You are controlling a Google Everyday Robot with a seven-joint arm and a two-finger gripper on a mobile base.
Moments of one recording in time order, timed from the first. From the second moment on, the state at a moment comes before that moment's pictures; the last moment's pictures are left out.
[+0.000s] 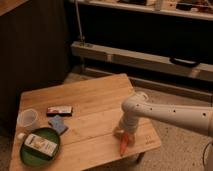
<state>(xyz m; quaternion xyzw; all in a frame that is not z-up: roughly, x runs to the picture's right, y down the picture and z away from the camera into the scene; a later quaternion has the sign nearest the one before) 0.101 0.256 0.797 -0.32 -0.25 -0.44 0.80</state>
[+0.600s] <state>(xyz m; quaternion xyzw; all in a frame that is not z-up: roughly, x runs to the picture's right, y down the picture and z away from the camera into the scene) 0.100 0.264 0.801 -0.34 -0.24 -0.45 0.79</state>
